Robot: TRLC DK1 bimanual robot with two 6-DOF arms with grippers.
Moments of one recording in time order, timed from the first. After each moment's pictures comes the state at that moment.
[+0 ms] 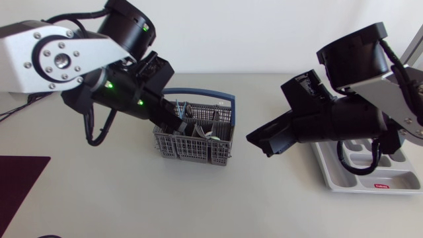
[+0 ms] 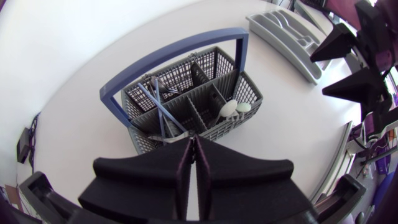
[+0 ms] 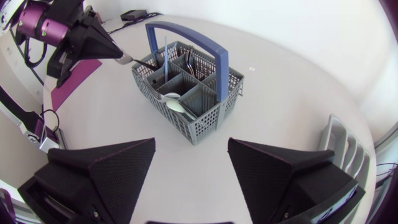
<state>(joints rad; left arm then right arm) -0.58 1.48 1.24 -0.68 -0.02 0.10 0.51 1.18 0.91 -0.52 -0.17 -0.03</state>
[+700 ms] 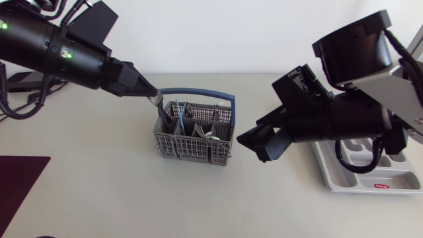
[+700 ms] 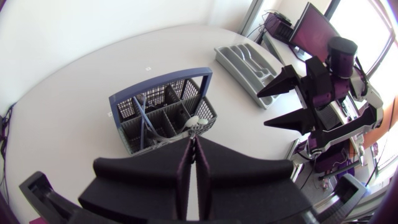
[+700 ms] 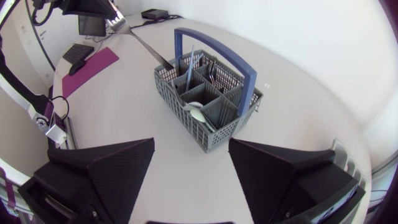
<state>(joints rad) -0.37 1.33 1.38 -0.91 0.39 0.11 0.59 1.16 0.94 -0.52 -0.18 -0.10</state>
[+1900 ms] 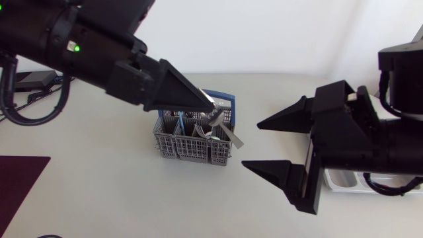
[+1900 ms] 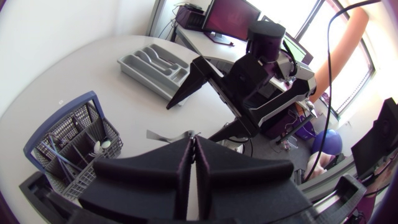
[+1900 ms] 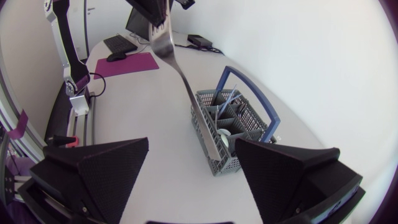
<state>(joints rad) -0.62 1.36 1.44 -0.90 0.72 0.17 0.63 0.89 0.78 -0.45 -0.33 -0.37</state>
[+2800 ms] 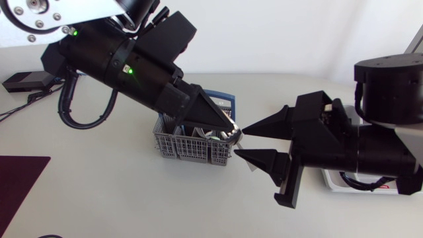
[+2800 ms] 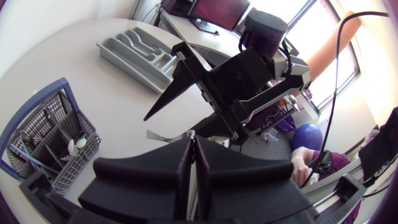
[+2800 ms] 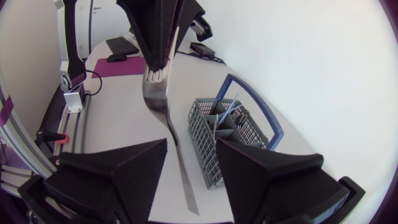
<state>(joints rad) -0.63 1.50 1.44 -0.89 0.83 0.20 0.63 0.95 0.70 -0.25 -0.36 -0.42</state>
